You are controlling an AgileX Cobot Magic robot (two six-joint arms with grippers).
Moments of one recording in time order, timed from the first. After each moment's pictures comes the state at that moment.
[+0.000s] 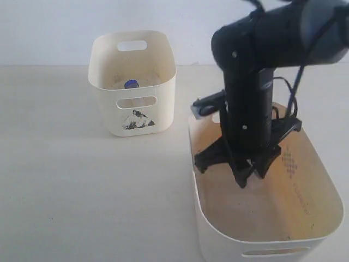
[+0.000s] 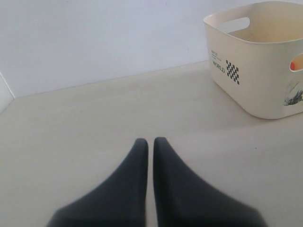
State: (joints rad) left arm -0.04 0.00 0.00 0.21 0.27 -0.02; right arm 0.53 1.85 -1.27 -0.07 1.22 0.24
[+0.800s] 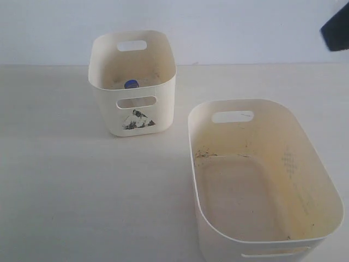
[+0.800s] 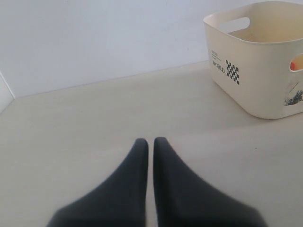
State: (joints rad) left arm -0.04 0.00 0.00 0.21 0.27 -0.02; right arm 0.53 0.97 -1.27 -0.05 1.18 0.08
